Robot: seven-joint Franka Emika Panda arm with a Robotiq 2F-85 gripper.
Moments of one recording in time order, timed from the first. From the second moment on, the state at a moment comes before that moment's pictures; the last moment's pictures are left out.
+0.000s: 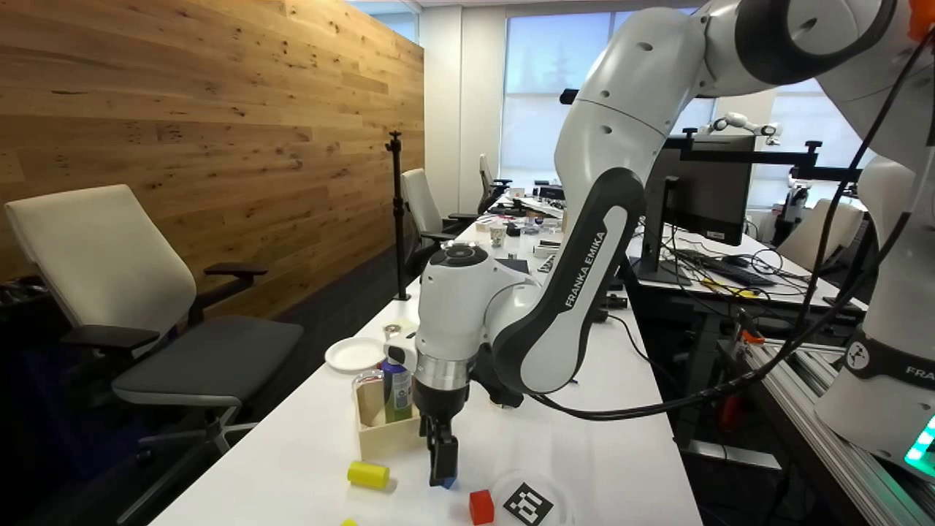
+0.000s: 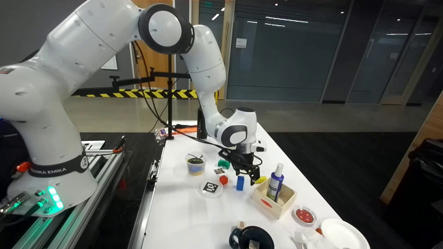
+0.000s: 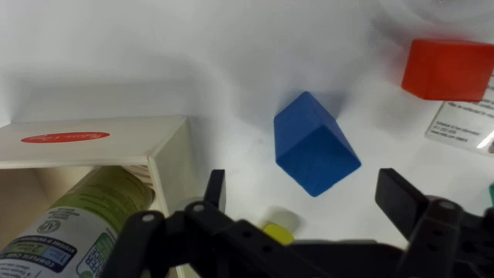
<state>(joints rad) 0.19 0.82 0.01 -1.90 -0.23 2.87 -0.12</state>
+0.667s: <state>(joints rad) 0.20 0.82 -0.06 -1.89 -0.24 2.86 -0.16</state>
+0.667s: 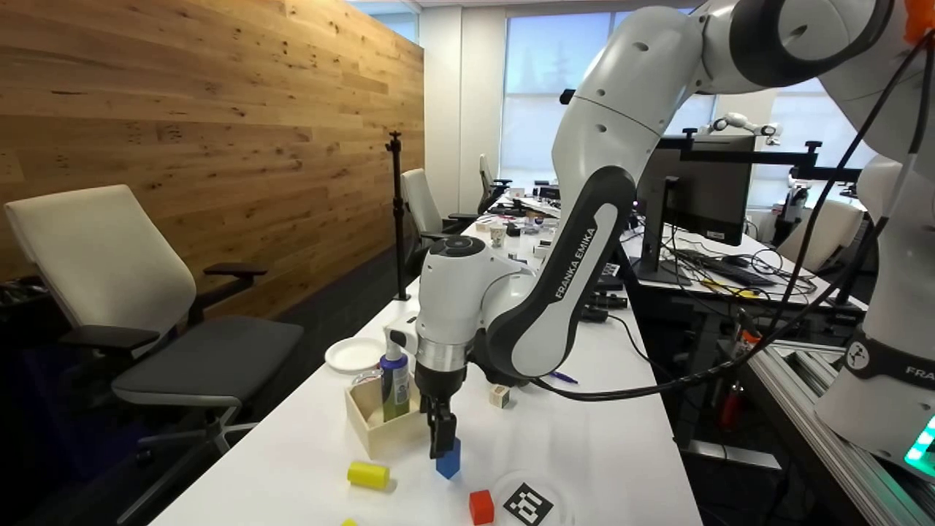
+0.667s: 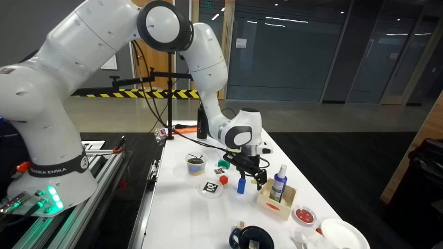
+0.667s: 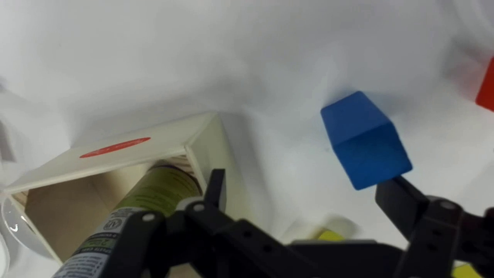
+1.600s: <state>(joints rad) 0.16 0.74 0.02 -1.91 -0.24 2.63 -0.31</state>
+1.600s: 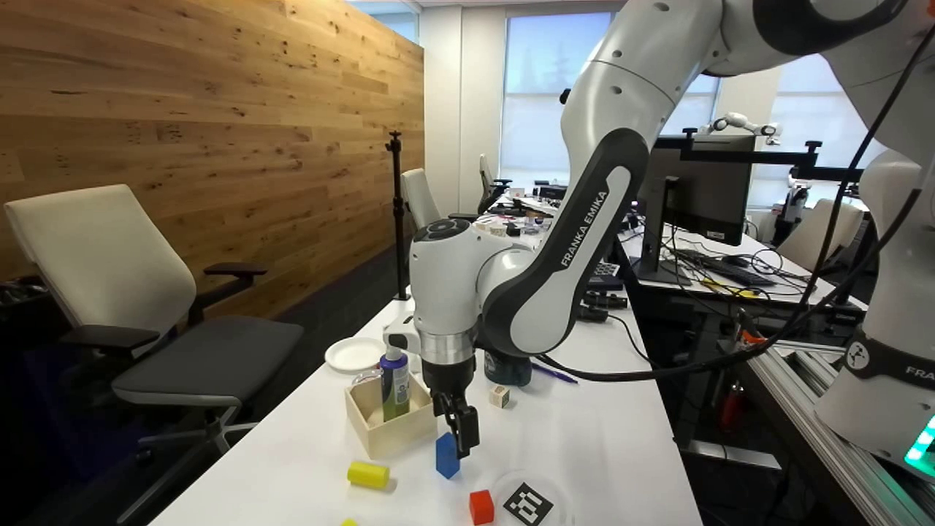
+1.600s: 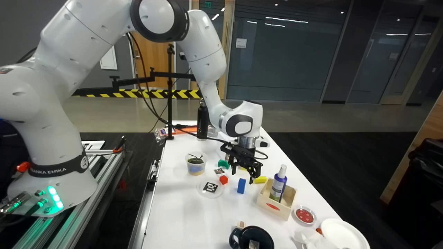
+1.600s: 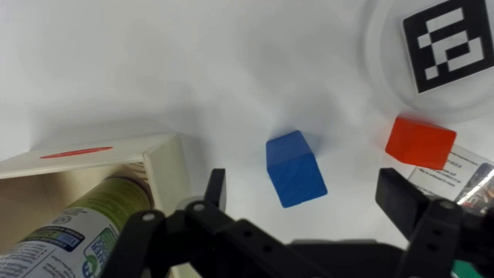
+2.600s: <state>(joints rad) 0.00 0.75 0.17 -1.91 -0.24 2.63 -0.61</state>
